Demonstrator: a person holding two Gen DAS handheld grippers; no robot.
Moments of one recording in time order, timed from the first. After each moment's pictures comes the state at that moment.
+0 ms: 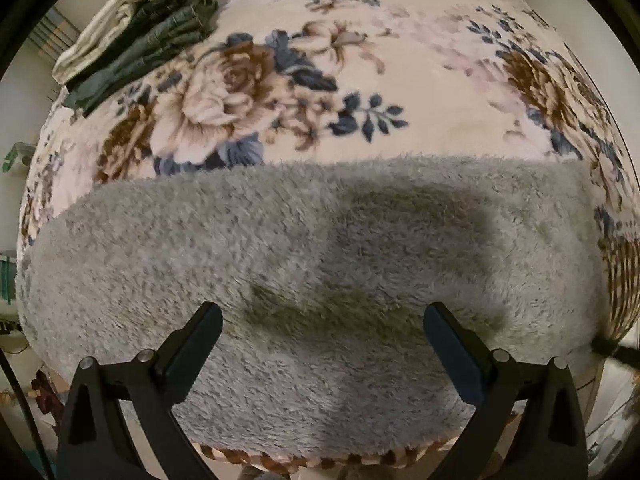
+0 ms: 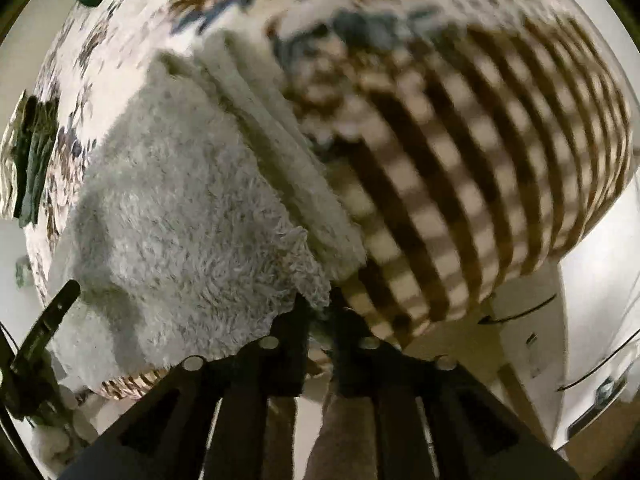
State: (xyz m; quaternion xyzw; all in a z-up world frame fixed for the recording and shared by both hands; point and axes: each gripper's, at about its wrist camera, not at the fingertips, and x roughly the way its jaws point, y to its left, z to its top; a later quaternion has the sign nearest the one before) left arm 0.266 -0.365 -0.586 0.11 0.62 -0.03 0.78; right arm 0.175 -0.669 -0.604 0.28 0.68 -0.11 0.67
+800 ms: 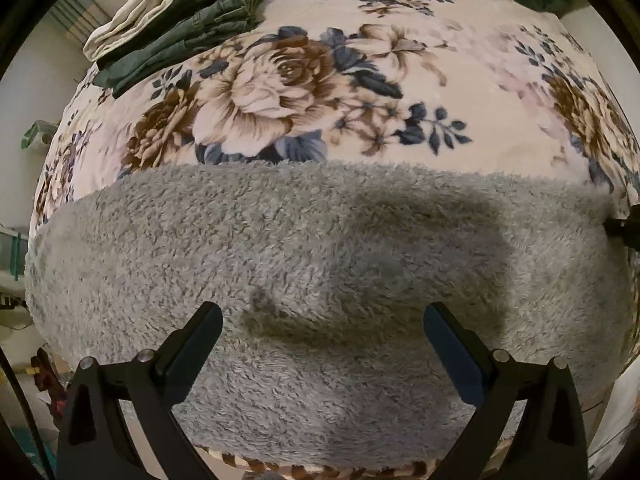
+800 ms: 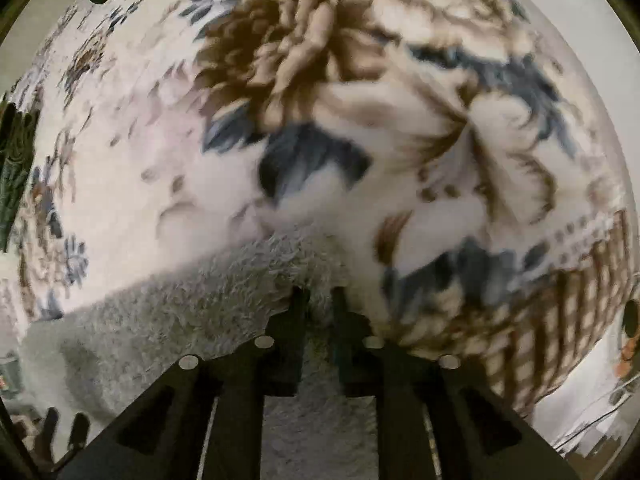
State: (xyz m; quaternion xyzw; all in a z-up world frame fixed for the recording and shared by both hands) left arm 0.275 -0.324 -0.591 0.09 0.61 0.02 0.79; right arm 0.326 -0.682 -0.619 0.23 0.67 -0.12 0.69
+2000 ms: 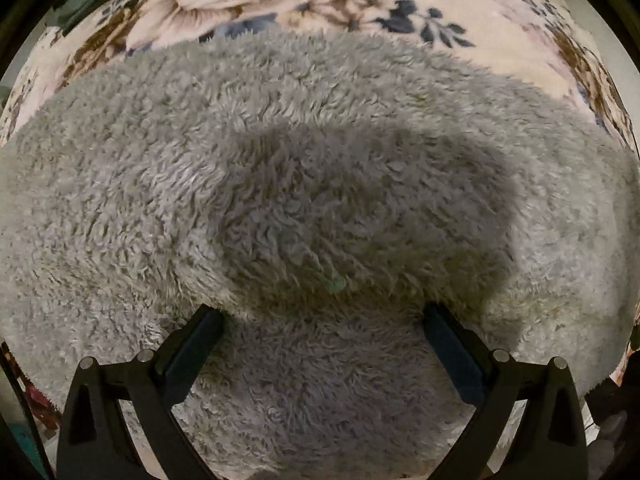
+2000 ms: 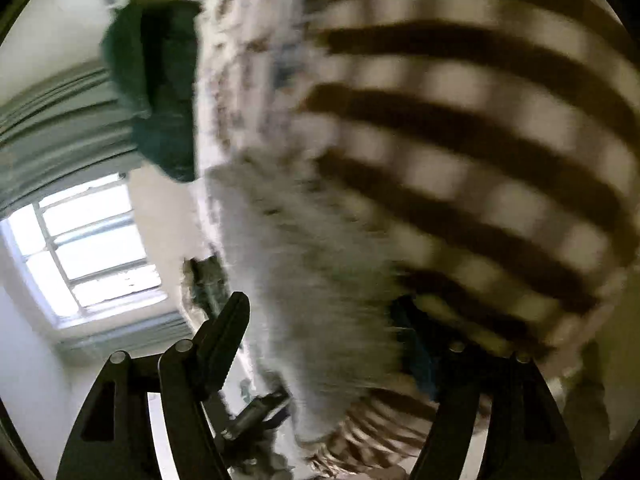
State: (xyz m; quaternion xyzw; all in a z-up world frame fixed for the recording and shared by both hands) left arm 0.267 -0.325 -0.668 0.03 0.69 -0.03 0.73; right arm 0.076 -0.697 -0.703 0.66 0.38 -0.01 0.65
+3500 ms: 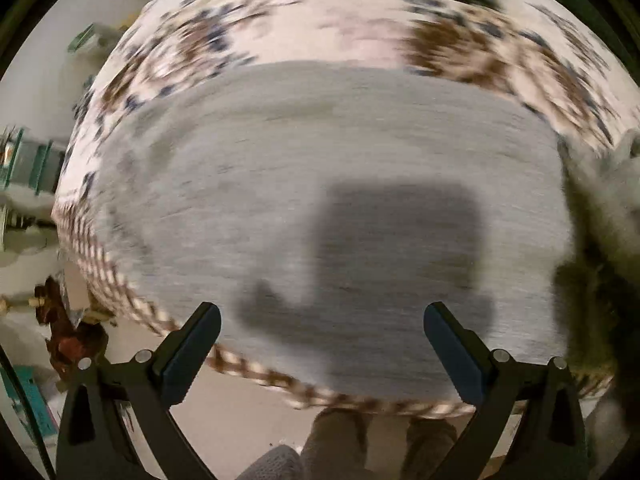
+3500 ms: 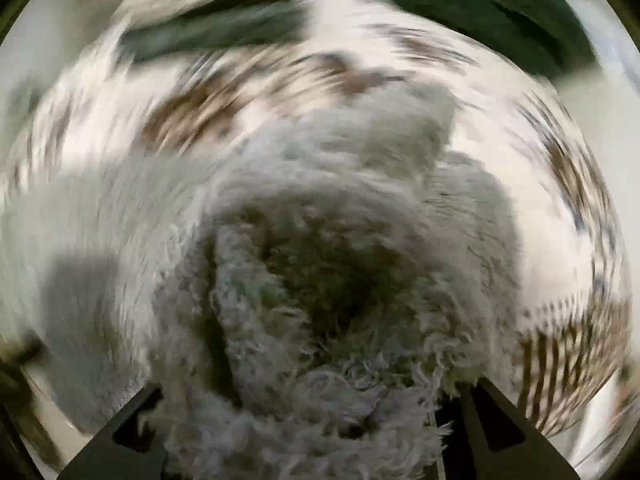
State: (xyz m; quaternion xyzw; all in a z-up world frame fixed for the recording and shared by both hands) left arm 0.247 0.002 -0.573 0.02 0.66 0.12 0.74; right arm 0.233 -0.189 -0.590 -0.10 0.58 0.00 0.81
